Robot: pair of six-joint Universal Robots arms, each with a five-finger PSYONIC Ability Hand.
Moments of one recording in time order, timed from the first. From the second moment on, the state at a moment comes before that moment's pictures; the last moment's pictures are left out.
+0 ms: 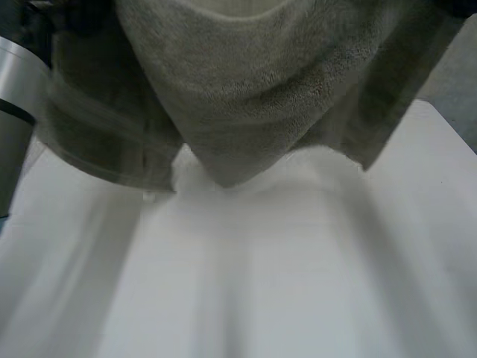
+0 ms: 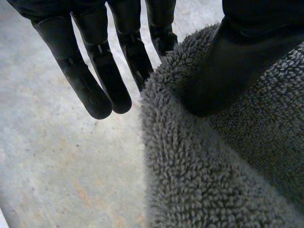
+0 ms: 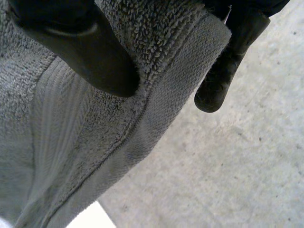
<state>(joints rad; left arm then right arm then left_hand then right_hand) 4.33 -1.52 -1.51 3.61 -1.45 3.46 1.78 -1.59 0.96 0.46 1.21 2.78 1.35 1.36 1.38 1.36 1.19 1.34 1.34 1.34 1.34 1.17</state>
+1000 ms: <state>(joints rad) 4.43 -1.90 -0.99 3.78 -1.53 3.67 1.88 -1.14 0.44 0.06 1.33 2.99 1.35 1.36 1.38 1.36 1.19 1.34 1.34 1.34 1.34 1.17</state>
